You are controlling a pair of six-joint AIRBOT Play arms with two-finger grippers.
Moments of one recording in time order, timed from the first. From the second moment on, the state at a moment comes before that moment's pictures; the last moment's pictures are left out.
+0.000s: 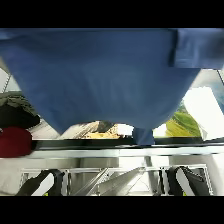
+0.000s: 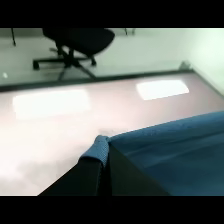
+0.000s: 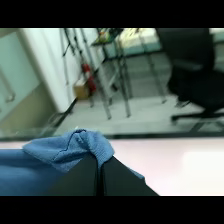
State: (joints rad) left arm 0.23 -1.08 1.72 0.72 -1.16 -1.15; right arm -0.42 -0.88 1.32 -0.45 0.87 0.92
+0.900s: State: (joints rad) left arm 0.15 -1.68 1.72 0.84 -0.77 -0.95; right arm -0.28 -1.52 1.33 -0.18 0.64 0.55
